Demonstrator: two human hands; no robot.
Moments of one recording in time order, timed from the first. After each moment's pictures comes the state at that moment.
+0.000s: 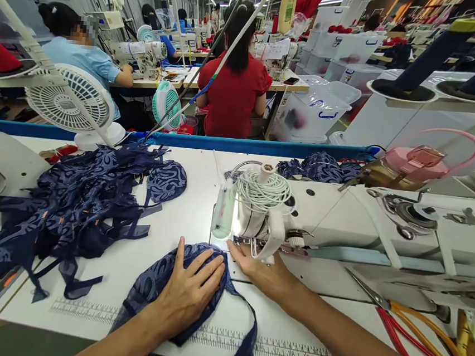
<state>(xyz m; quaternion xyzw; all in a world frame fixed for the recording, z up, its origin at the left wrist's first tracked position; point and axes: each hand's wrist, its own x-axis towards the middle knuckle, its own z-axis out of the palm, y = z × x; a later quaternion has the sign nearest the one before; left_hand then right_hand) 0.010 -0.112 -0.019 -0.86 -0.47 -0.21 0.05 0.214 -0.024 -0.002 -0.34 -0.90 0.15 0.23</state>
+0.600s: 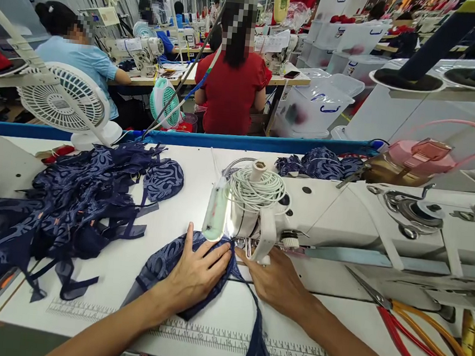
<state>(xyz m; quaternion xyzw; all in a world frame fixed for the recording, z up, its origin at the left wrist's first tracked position) 0.022 -0.079 -0.004 -0.89 -0.44 -0.14 0.03 0.246 -0.037 -0.008 -0.32 -0.93 -0.02 0.20</state>
